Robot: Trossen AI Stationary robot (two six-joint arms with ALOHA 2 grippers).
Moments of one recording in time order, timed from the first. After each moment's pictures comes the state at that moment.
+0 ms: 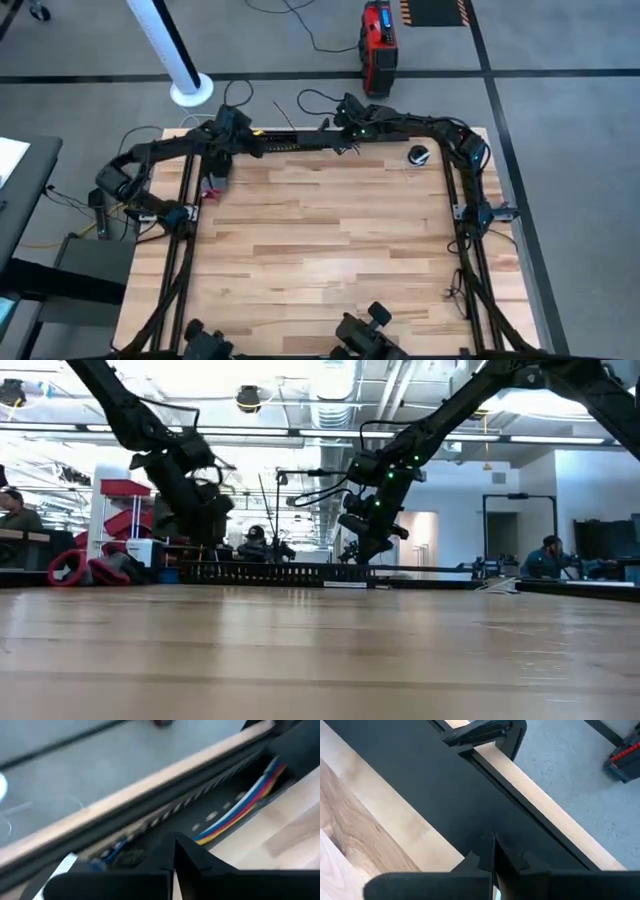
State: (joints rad) left arm 1.00 1.47 0.76 -0.14 0.00 -0.05; right arm -0.66 2.09 1.54 -0.49 0.07 0.07
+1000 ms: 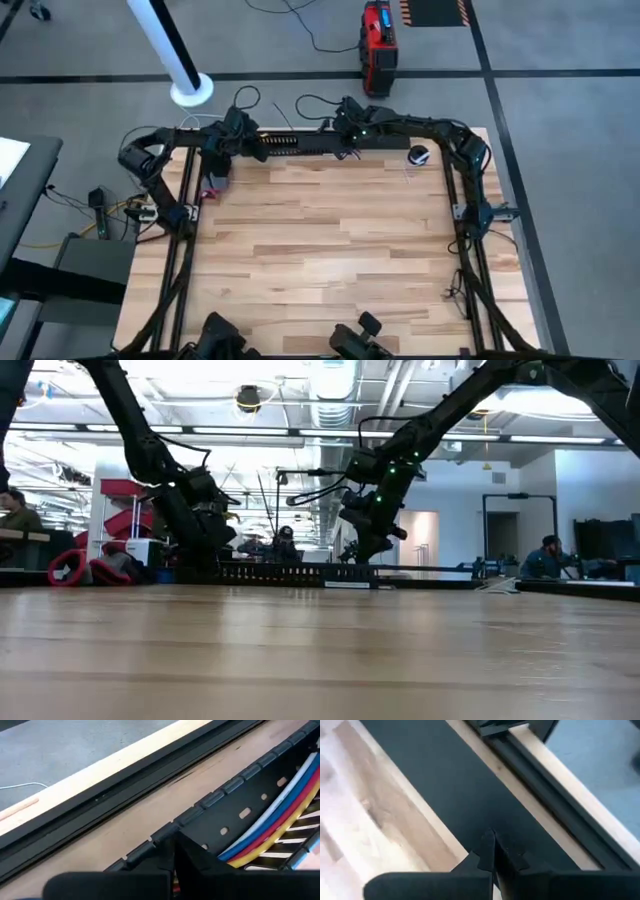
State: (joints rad) left arm 1.02 1.72 0.79 -0.01 0.16 0.00; right arm -0.62 2.09 1.54 -0.52 -0.06 0.06
